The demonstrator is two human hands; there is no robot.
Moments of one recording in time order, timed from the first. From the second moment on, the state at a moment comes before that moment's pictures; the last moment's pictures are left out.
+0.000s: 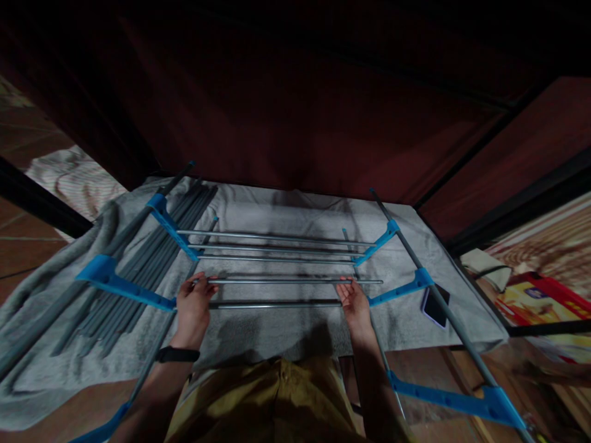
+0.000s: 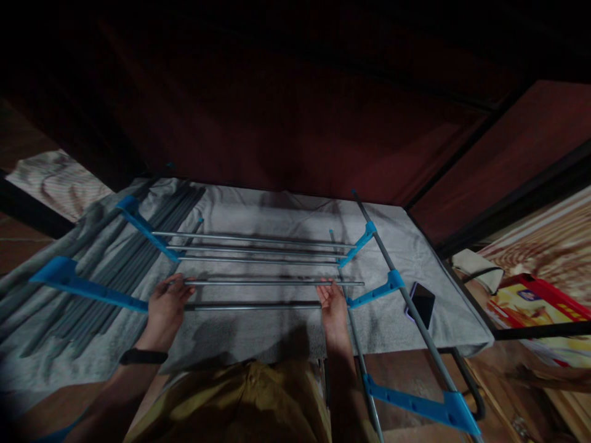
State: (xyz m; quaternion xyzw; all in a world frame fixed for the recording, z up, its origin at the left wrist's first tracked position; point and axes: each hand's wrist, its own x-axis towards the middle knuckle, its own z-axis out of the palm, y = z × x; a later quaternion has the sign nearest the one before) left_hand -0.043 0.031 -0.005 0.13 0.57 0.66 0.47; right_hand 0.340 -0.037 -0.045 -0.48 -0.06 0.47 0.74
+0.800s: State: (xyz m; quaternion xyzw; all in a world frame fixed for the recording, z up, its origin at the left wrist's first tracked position) left_hand -0.070 0.033 -0.028 0.24 0.65 0.64 0.35; right_hand 0.362 -0.022 -0.034 -0.48 0.00 0.44 0.76
